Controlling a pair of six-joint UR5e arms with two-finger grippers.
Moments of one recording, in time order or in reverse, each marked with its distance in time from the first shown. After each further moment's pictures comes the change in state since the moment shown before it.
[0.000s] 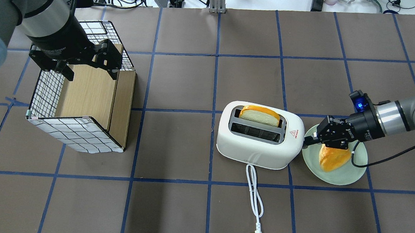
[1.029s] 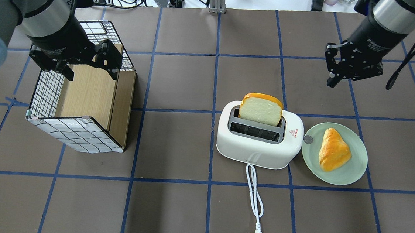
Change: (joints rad) left arm 0.000 0.000 0.000 0.000 0.000 0.000; right arm 0.411 -0.054 -0.503 0.062 -0.534 0.583
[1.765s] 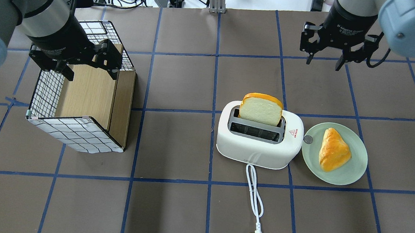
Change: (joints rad) left arm 0.000 0.000 0.000 0.000 0.000 0.000; right arm 0.134 -0.005 -0.061 -0.114 -0.169 0.110
